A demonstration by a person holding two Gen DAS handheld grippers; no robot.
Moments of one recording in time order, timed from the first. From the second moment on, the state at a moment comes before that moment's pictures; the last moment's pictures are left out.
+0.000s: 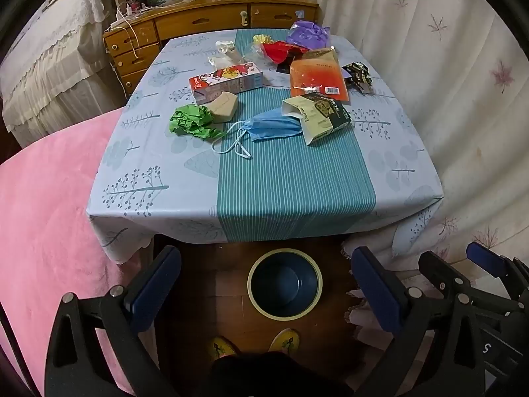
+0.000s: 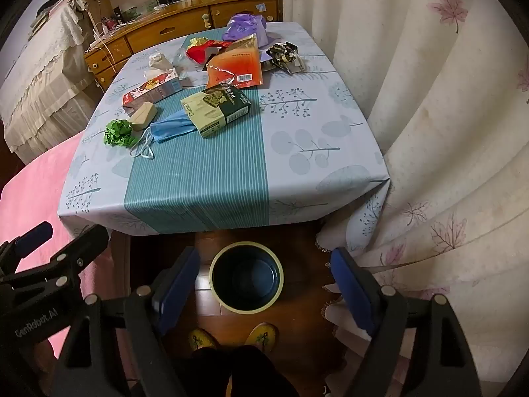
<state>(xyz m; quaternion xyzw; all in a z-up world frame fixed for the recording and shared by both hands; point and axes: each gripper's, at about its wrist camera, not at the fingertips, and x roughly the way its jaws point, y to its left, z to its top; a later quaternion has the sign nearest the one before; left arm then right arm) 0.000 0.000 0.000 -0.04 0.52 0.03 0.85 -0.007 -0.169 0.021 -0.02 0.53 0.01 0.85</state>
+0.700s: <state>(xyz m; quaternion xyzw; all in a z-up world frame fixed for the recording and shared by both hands) -0.003 -0.004 0.006 -0.05 0.52 0.02 0.85 -0.009 -0.176 0.028 -0.03 0.52 0.01 0.85</state>
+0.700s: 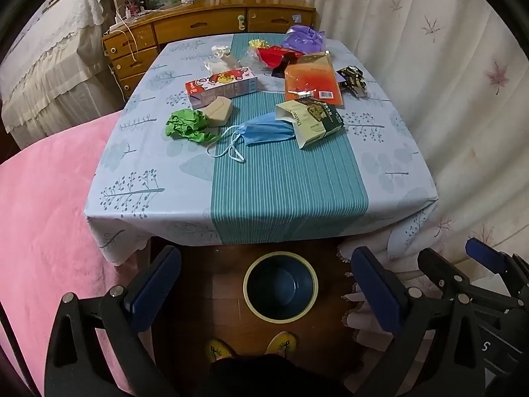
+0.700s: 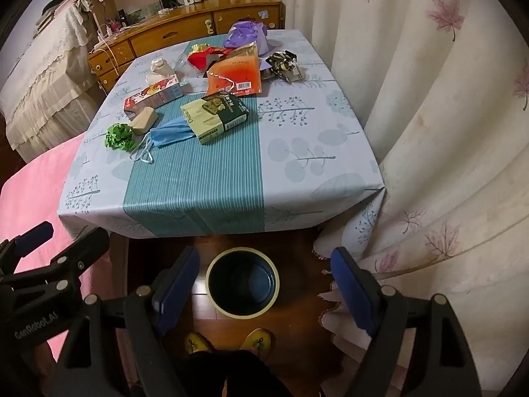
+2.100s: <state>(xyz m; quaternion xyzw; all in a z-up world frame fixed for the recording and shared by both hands) -0.007 -0.004 0.012 -0.05 0.51 0.02 0.86 -0.017 -0.170 0.035 -0.03 0.51 0.01 0.86</state>
